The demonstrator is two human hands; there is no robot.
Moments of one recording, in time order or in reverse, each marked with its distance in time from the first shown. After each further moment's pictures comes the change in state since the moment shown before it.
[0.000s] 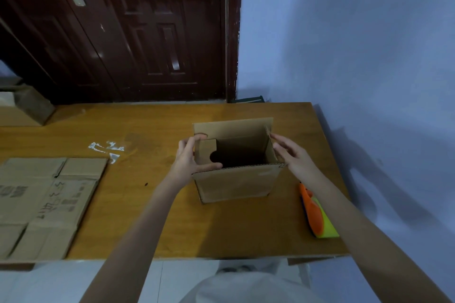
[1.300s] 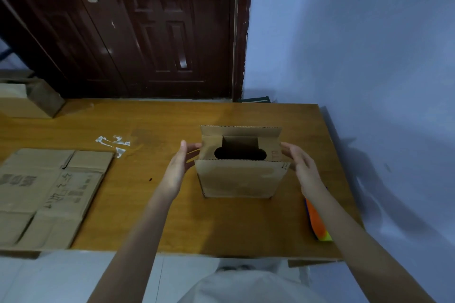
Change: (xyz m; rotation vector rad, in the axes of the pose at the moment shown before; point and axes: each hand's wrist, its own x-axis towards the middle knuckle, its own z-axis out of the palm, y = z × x) left_hand -0.029 -0.009 -0.004 -0.568 0.089 -0.130; right_hand -0.004 0.031 0.009 0.164 0.151 0.011
